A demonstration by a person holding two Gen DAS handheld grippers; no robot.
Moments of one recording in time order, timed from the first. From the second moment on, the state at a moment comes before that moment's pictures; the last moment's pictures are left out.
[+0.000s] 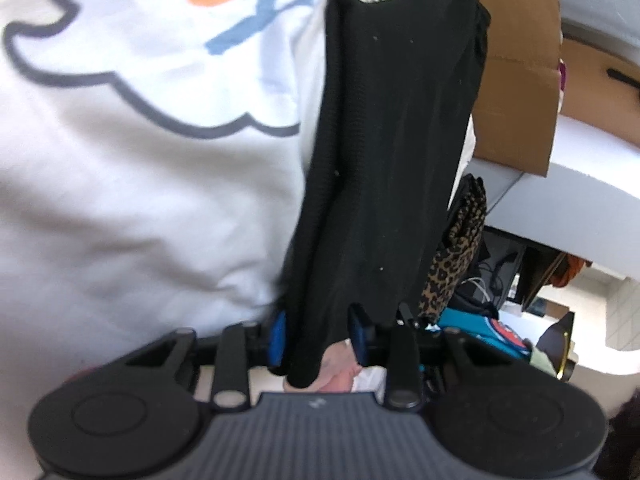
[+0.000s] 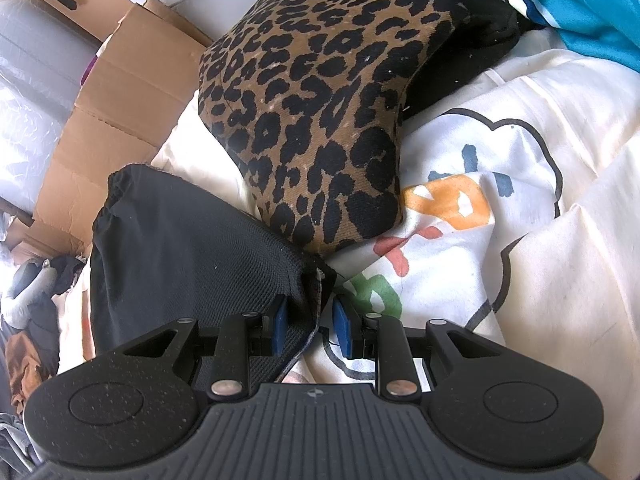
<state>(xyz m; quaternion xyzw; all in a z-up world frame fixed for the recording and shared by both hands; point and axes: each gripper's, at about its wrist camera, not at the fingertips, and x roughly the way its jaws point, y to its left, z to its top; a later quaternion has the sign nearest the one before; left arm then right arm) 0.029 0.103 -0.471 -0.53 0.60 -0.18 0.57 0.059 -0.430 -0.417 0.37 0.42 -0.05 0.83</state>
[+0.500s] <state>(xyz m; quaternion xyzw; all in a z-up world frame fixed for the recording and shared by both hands) 0.032 0.081 -0.480 -0.50 0.62 -0.18 0.58 0.059 -0.432 -0.418 0.38 0.41 -0.05 0.83</state>
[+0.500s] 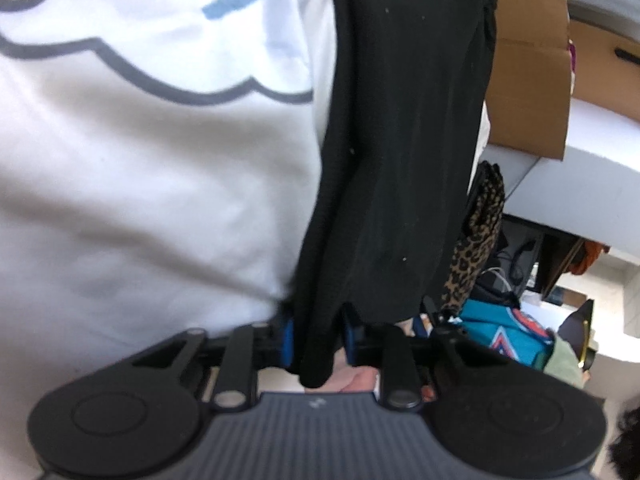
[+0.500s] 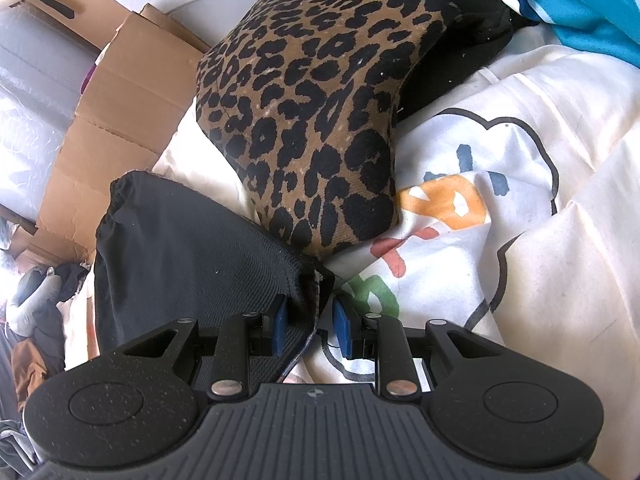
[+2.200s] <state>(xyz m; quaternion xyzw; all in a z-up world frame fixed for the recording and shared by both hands) 0.060 0.067 -0.406 -0.29 0.66 -0.13 0.68 0.106 -0.409 -0.411 0.29 0.49 0.10 0.82</state>
